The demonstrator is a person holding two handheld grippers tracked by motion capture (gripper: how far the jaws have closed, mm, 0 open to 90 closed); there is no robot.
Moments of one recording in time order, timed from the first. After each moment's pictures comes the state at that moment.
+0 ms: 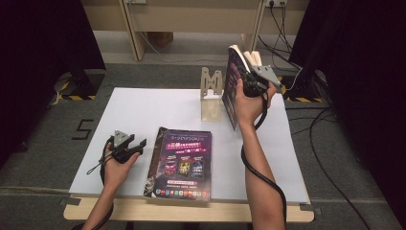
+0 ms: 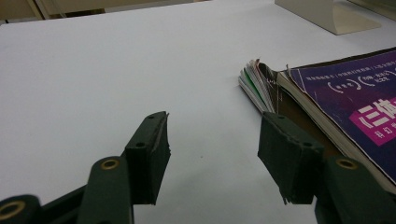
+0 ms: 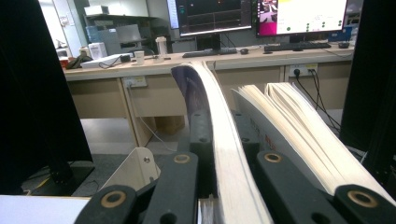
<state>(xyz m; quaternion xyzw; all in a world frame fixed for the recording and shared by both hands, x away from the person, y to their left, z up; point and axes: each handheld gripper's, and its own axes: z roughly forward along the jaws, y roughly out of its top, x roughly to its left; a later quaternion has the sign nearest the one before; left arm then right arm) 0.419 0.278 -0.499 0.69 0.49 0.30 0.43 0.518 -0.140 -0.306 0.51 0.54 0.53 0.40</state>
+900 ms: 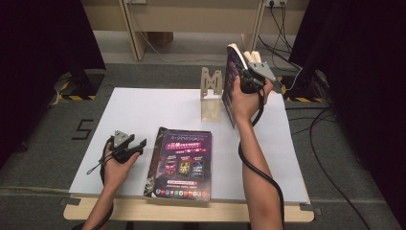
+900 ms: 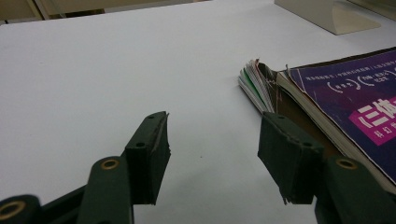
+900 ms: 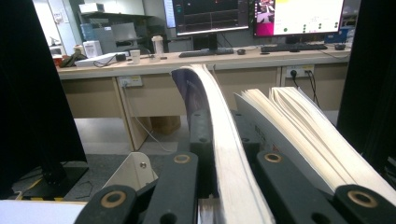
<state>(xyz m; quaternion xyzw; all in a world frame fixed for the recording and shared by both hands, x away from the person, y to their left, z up) 0.418 0.278 -0.499 0.69 0.49 0.30 0.43 0.530 -0.132 -0.305 0.51 0.54 0.52 0.41</state>
